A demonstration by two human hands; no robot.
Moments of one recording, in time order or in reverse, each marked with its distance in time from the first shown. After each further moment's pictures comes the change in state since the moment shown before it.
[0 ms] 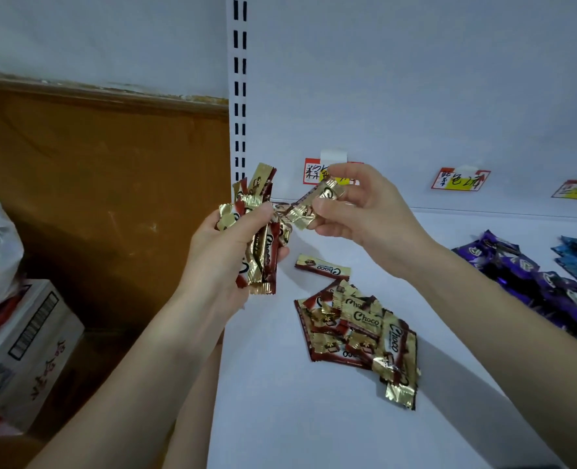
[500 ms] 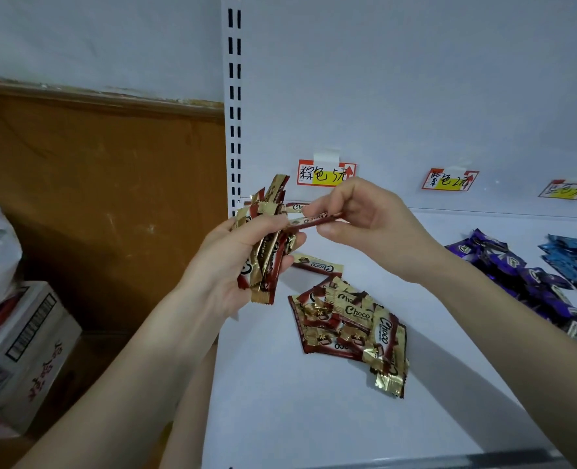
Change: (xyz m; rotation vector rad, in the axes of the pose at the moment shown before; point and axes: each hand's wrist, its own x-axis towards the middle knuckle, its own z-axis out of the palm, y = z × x) left_hand -0.009 0.001 0.005 0.041 -0.152 -0.125; right_hand -0.022 -0.003 -0.016 -0.258 -0.239 -0.188
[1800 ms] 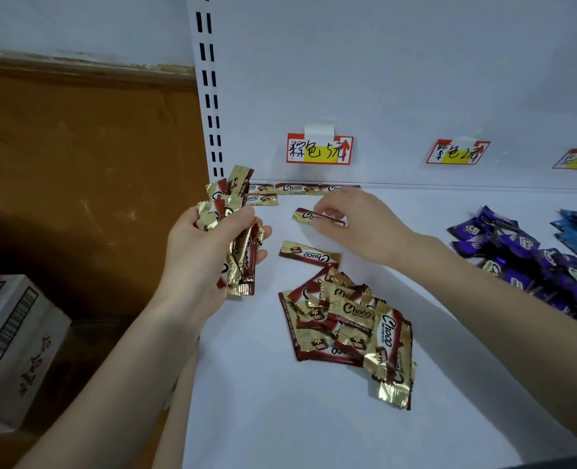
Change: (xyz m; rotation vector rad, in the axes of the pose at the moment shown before) left_hand 0.030 -0.017 -0.015 0.091 0.189 0.166; right_hand 0.031 0.078 -0.022 -0.931 -0.001 0.135
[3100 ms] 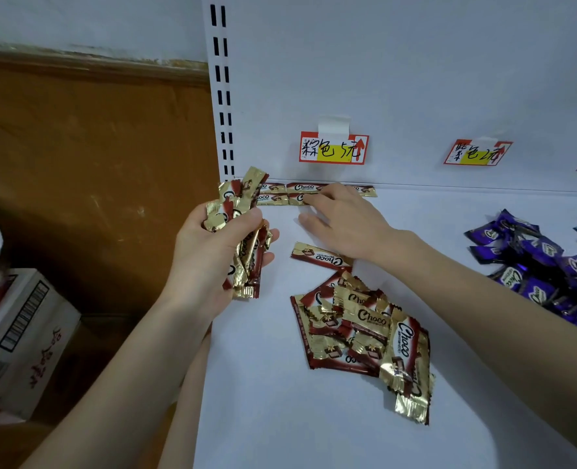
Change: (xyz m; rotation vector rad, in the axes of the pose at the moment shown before) left_hand 0.009 -0.003 -0.008 -0.009 -0.019 -0.008; right_hand 0.028 -0.006 0.029 -0.143 -0.094 0.052
